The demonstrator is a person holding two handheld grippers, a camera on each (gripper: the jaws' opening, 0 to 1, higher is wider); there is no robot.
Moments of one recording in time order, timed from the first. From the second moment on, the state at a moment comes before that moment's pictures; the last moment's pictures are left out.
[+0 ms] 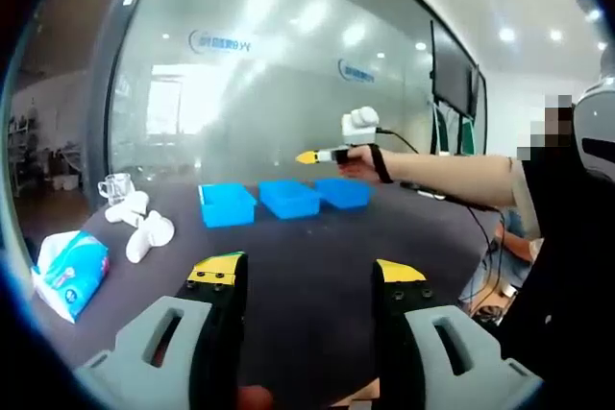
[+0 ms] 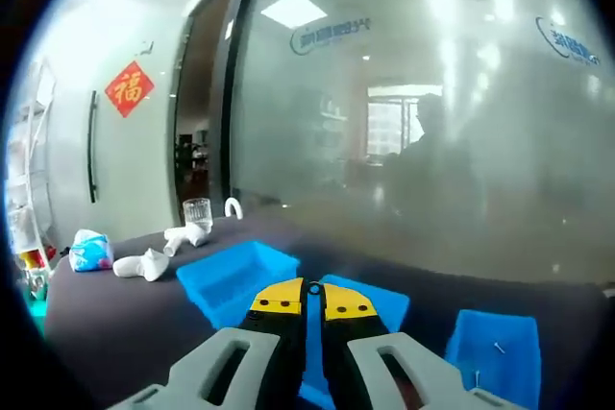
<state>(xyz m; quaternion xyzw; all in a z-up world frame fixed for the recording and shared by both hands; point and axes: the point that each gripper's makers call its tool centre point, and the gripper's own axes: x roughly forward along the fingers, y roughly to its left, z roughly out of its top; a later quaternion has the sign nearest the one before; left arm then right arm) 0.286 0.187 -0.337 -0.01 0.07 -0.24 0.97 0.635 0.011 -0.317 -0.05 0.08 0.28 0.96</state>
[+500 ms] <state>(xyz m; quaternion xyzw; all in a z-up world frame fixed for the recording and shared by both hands) 0.282 0.187 -0.336 -0.01 0.07 -0.24 0.97 0.649 0.015 -0.329 -0.06 0.09 0.27 0.96</state>
